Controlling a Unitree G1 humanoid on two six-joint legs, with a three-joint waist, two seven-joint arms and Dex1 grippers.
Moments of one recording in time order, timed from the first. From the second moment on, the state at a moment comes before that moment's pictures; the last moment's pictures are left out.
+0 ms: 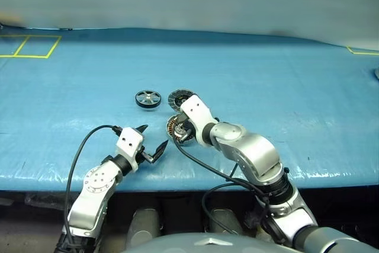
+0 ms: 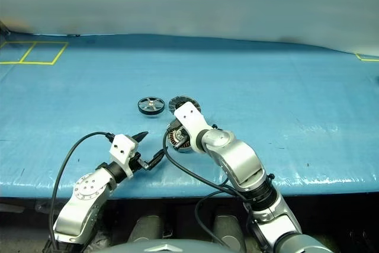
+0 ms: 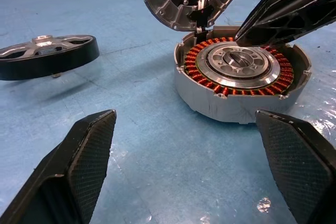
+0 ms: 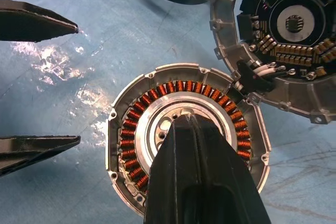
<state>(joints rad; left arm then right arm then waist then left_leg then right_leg) 0.16 0.35 -0.10 -0.29 -0.14 0.19 -0.50 -0.47 -0.16 0.38 -0.44 0.17 1.30 0.24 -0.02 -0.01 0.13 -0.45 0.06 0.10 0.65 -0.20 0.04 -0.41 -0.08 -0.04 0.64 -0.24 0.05</state>
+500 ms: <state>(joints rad) 0.16 0.35 -0.10 -0.29 -0.14 0.21 -0.52 -0.45 -0.14 0.36 -0.47 0.17 1.31 0.22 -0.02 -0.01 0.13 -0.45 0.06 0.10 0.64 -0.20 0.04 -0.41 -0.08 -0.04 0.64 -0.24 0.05</state>
